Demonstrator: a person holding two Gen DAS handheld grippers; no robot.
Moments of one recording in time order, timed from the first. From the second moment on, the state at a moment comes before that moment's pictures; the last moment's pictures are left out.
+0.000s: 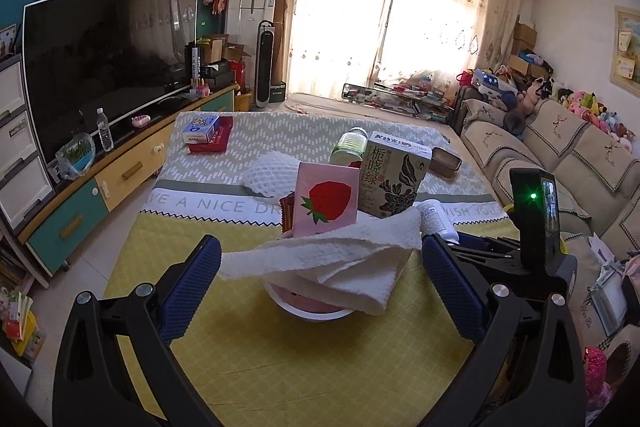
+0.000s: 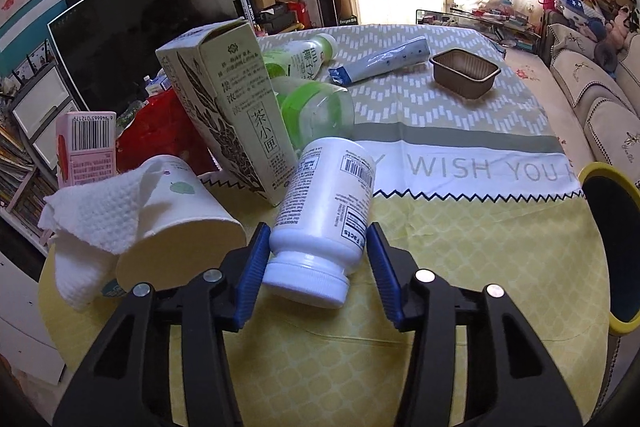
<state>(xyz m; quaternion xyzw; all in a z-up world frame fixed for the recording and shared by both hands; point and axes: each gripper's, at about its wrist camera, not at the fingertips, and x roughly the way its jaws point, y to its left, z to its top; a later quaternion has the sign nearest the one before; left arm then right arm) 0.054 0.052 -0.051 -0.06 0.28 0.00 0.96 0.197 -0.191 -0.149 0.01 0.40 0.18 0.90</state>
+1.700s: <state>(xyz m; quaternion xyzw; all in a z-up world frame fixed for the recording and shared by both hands) 0.072 0.016 -0.066 0.01 0.28 -0.03 0.96 0.198 -0.453 -0.157 0.11 0.37 -0.08 0.92</state>
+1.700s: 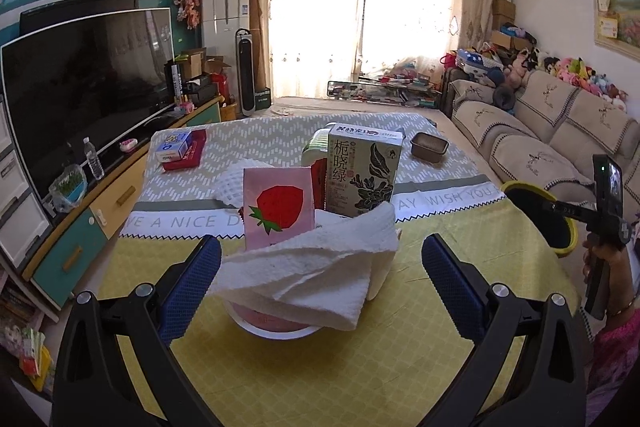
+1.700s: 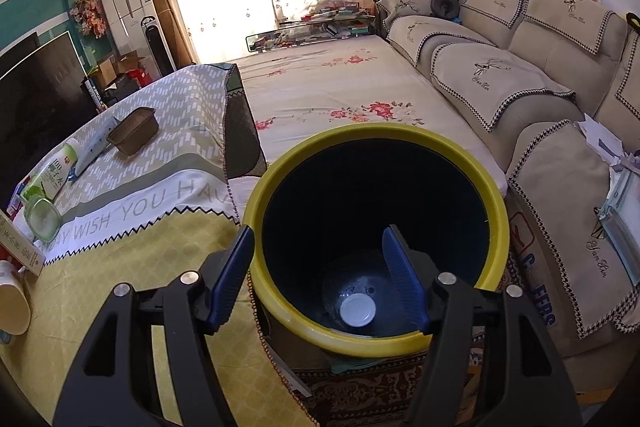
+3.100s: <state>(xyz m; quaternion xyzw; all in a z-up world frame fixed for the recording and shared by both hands) 0.080 -0.003 -0.008 0.05 0.26 -0.13 0.95 0.194 -0.445 -0.151 0.13 0.37 -0.05 0.92</state>
